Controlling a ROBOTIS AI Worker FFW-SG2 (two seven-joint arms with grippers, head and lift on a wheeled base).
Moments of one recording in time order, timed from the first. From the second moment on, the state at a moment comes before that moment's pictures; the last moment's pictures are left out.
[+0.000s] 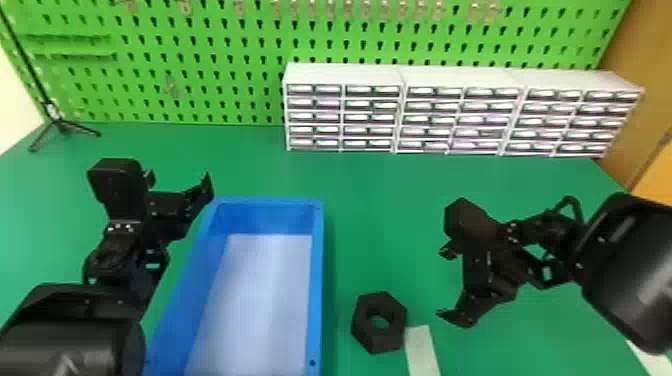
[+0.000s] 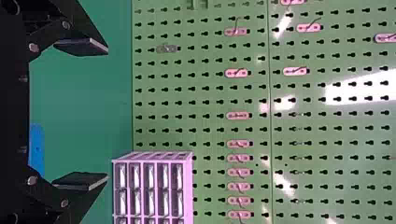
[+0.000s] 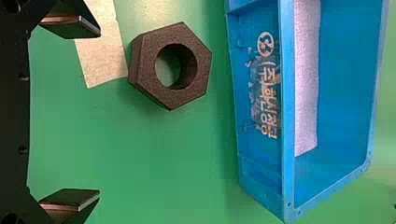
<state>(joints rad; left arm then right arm) -0.01 0.13 0.03 -1.76 0.10 0.22 -0.01 -0.45 -0.82 0.72 -1.87 -0.09 0.72 0.86</state>
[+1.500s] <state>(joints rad) -0.02 0.13 0.01 -1.74 0.12 0.21 0.00 -0.53 -0.49 0.72 -1.73 0.16 0.90 0.97</state>
